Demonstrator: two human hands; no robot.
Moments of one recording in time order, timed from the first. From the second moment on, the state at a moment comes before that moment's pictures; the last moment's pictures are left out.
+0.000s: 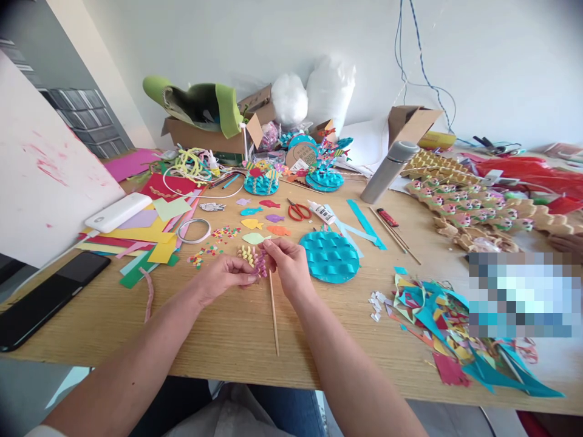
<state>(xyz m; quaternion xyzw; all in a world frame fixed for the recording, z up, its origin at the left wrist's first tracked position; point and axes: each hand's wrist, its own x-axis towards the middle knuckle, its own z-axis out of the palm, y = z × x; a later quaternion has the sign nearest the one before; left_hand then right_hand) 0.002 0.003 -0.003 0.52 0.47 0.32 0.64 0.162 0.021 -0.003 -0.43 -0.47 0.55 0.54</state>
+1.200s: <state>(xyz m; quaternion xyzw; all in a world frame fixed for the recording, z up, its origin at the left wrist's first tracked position) 0.000 0.001 -0.003 0.51 0.48 0.30 0.64 0.162 0.023 -0.003 -0.44 -0.46 0.58 0.51</state>
